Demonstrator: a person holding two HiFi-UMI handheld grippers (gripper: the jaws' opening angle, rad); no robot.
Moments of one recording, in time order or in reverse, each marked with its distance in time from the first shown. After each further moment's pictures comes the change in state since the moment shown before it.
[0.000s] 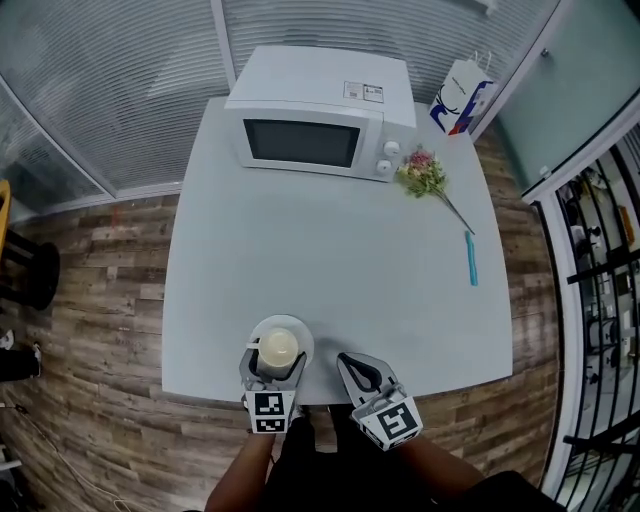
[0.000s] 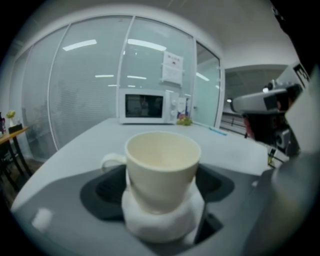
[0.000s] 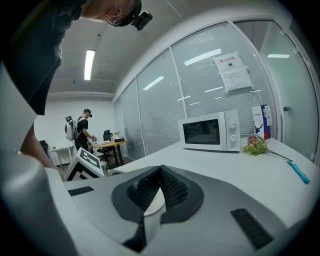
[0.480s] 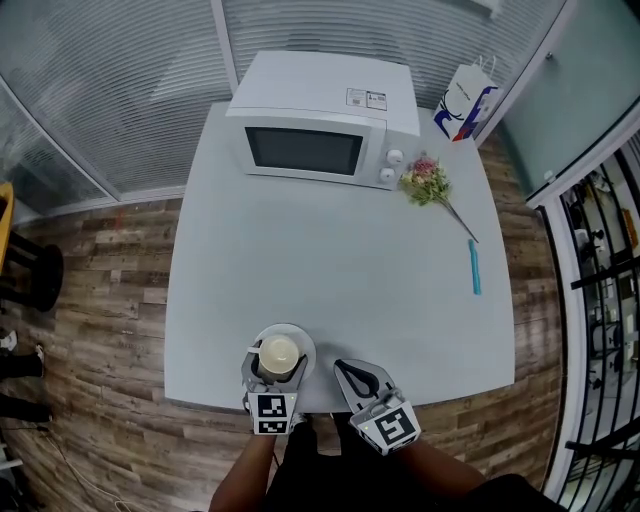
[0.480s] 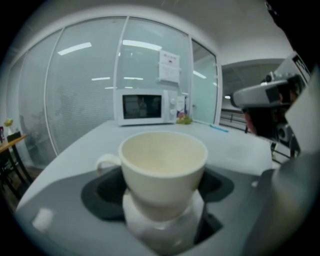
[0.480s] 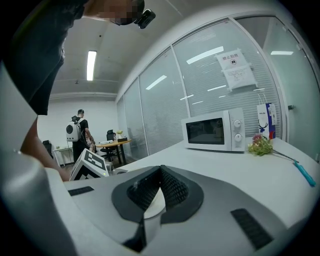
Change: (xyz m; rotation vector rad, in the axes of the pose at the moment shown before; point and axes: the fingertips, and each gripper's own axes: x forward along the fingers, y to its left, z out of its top) left arm 0.014 0.006 0.004 0.041 -0.005 0.003; right arm 0.011 0.000 0.002 -0.005 0.009 0.035
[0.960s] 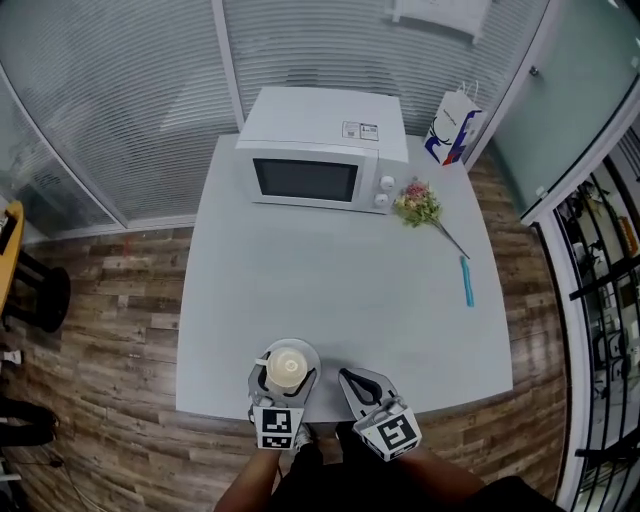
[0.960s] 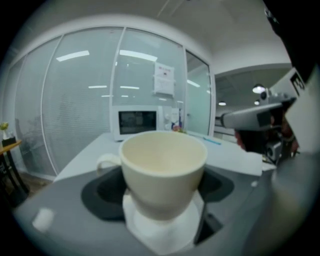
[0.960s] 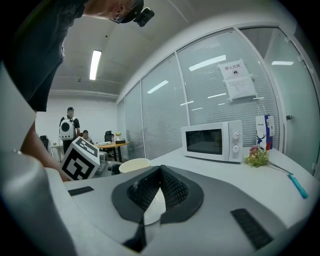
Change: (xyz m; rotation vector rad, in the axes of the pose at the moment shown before) left arm -0.030 -0.009 0.052 0.037 -0.103 -0.041; right arm -0.009 0.007 0.021 -0.051 -0.055 -0.036
